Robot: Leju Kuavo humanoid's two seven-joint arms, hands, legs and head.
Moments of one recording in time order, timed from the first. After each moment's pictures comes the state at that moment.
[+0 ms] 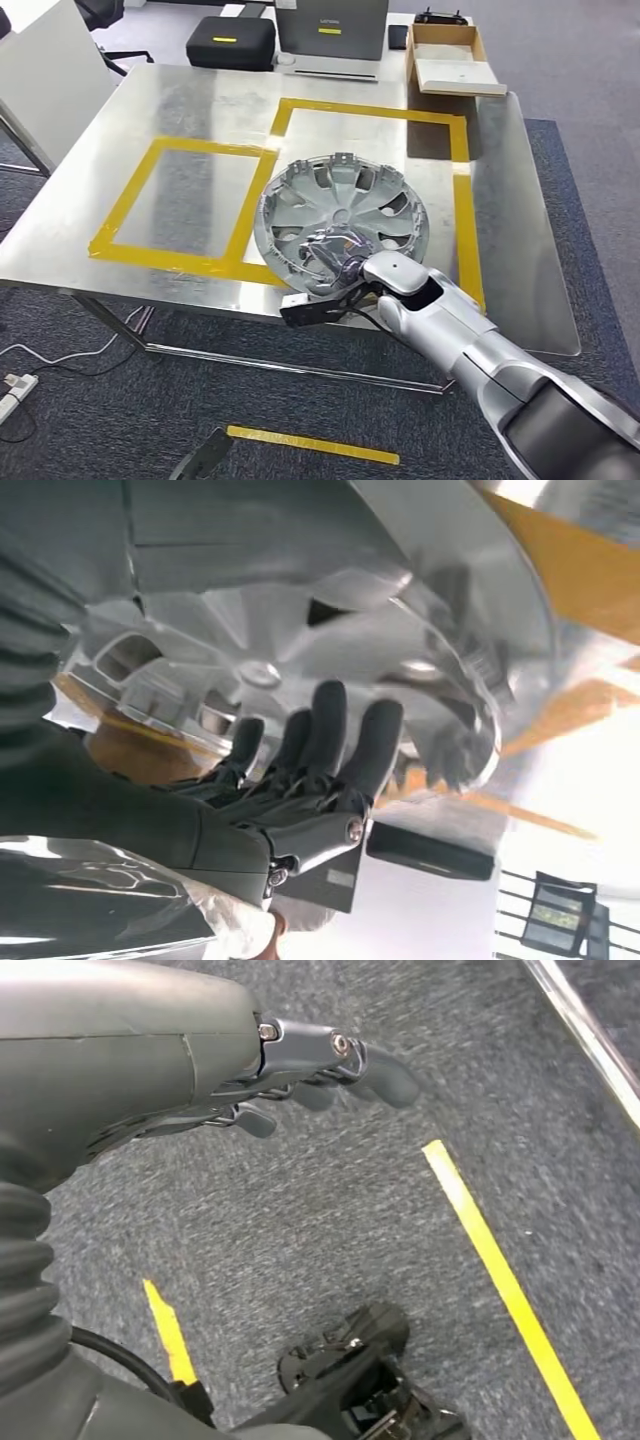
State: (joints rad) left arm -0.15 -0.18 0.57 -0.22 -0.98 0.20 -0.34; right arm -0.87 0.01 1.06 -0.78 0.95 0.01 -0.11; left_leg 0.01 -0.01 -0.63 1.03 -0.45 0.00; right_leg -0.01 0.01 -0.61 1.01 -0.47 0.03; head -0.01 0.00
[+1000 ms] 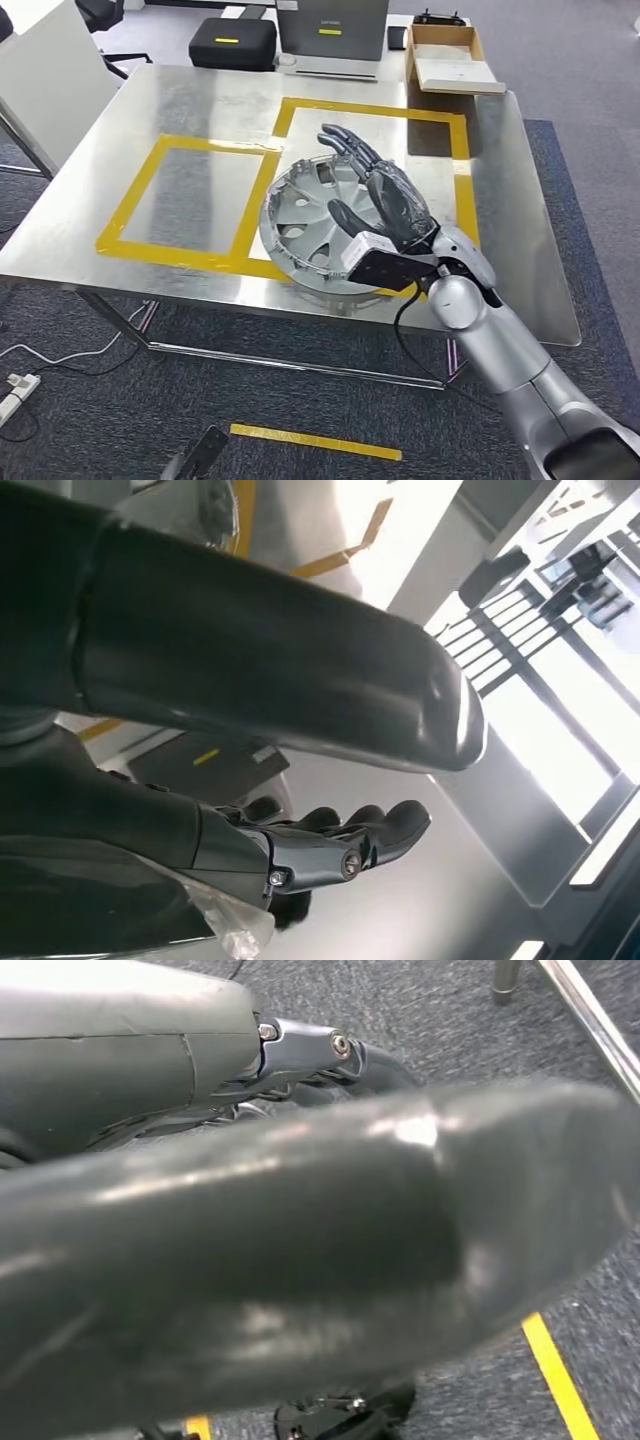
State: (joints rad) left arm -0.14 -0.20 0.57 -0.22 -0.95 0.35 -0.28; right arm -0.66 -0.11 0.69 -1.40 0.44 -0.02 -0.27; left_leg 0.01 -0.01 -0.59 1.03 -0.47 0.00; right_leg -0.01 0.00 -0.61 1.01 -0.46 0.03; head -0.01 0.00
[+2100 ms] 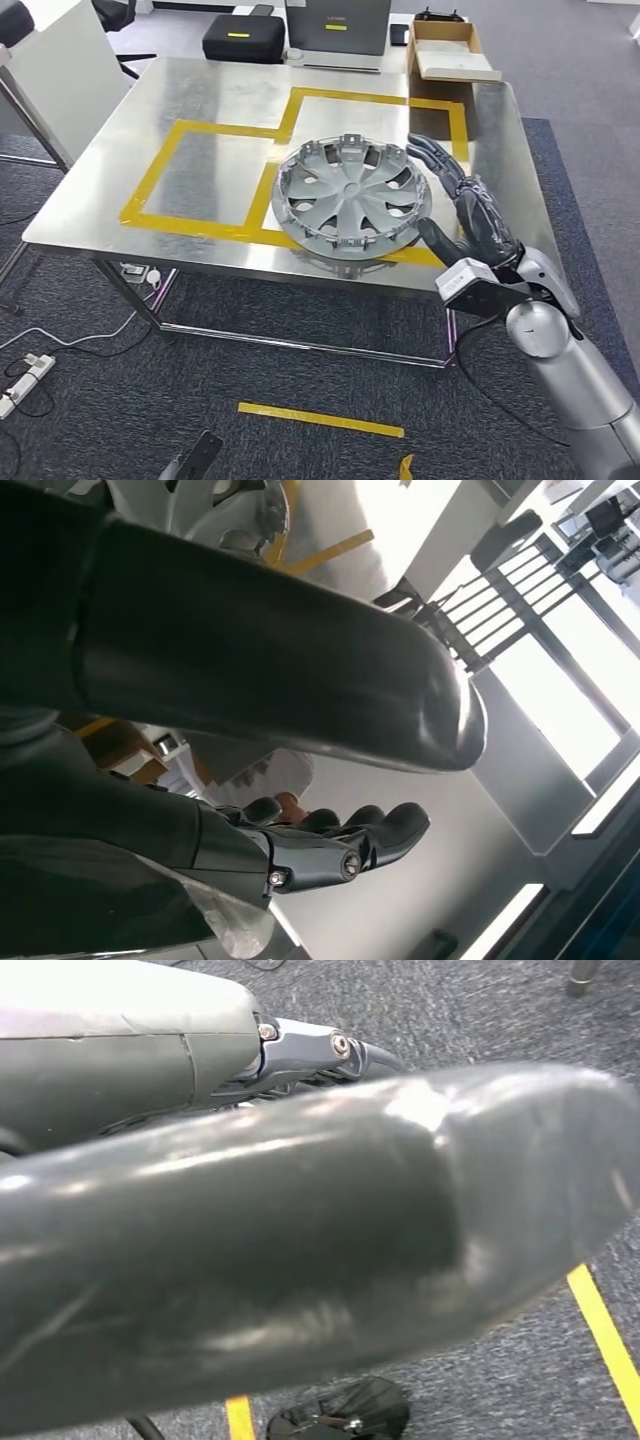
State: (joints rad) left arm -0.12 -0.19 0.58 -0.22 -0.92 0.37 -0.29; right arm -0.51 -0.34 0.54 -1.63 0.37 0.01 -0.30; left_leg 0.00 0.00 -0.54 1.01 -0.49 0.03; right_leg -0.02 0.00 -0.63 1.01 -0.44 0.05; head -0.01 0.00
